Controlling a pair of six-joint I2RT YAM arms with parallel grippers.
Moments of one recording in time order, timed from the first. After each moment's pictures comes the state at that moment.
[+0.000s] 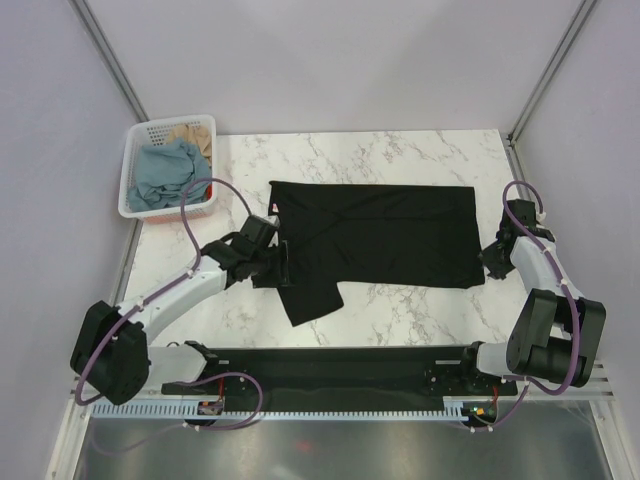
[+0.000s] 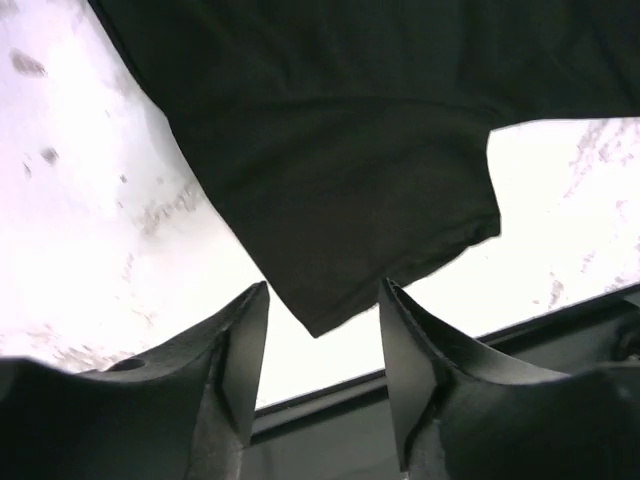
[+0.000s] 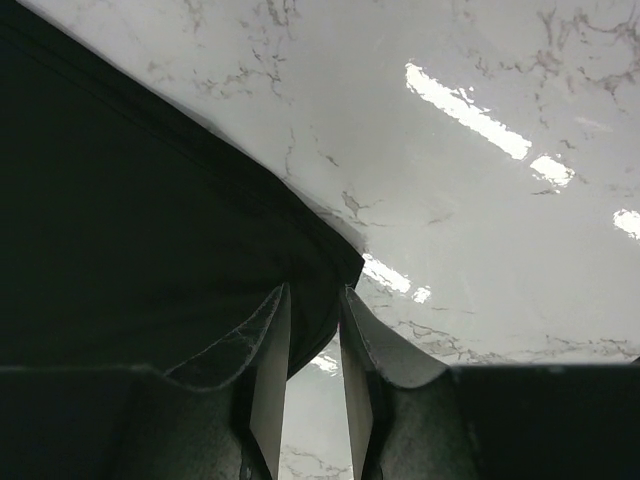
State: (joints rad) left arm -0.57 1.27 0.81 -0.57 0.06 -0.60; right arm -0.27 1.35 0.84 -0.67 0.21 0.77
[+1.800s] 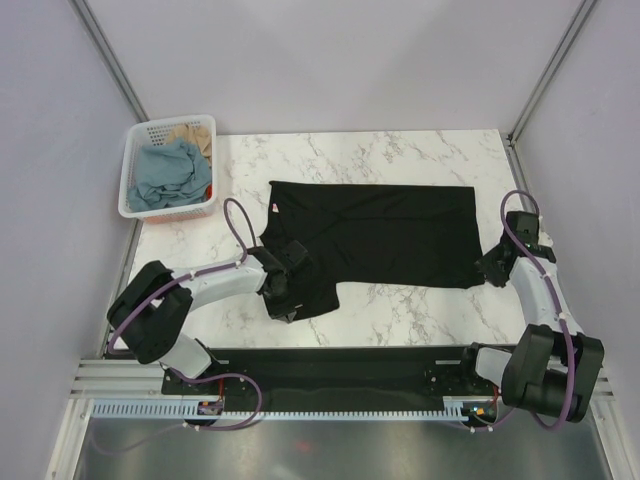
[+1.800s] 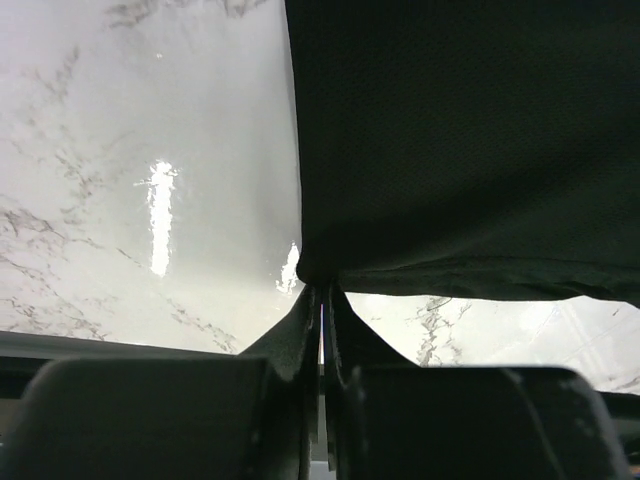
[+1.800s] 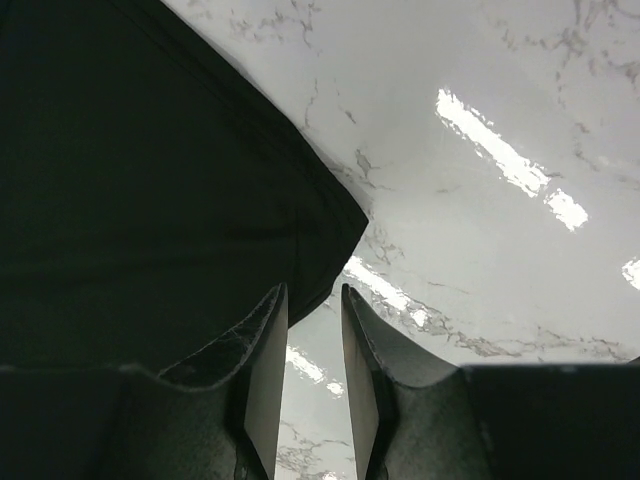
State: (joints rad) left arm -0.78 1.53 0.82 -0.76 -0.04 -1.12; right arm -0.27 1.17 0.74 -0.64 0.13 0.67
